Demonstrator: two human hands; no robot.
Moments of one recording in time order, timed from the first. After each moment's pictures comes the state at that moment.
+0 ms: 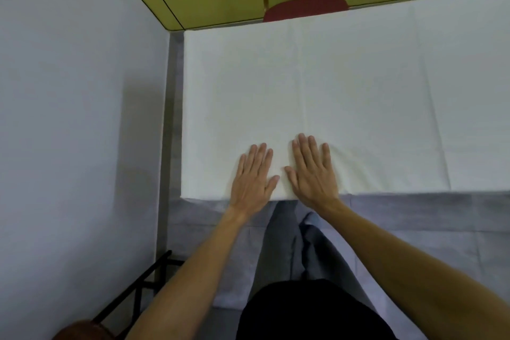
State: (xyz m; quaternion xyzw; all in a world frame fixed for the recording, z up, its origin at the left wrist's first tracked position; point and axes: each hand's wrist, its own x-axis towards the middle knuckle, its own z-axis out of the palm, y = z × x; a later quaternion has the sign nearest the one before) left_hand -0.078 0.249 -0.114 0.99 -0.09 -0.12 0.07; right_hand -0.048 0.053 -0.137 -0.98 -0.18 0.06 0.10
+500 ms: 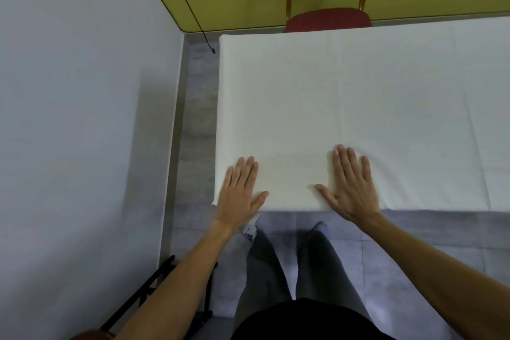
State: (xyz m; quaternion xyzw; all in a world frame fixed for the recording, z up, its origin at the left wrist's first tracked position) left_hand -0.098 0.370 -0.107 0.98 -0.09 -0.14 0.06; right_hand -0.048 0.057 -0.127 -0.98 -0.17 0.09 0.05
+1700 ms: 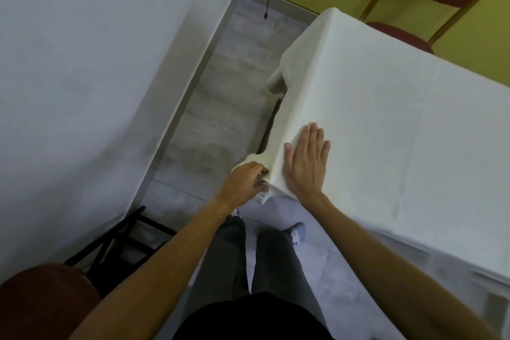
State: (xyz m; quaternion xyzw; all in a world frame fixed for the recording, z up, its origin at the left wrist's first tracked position) left_hand -0.147 0.484 -0.144 0.89 0.08 -0.15 0.42; right_hand -0.047 0.331 -0.125 -0.98 -0.12 0.12 0.14
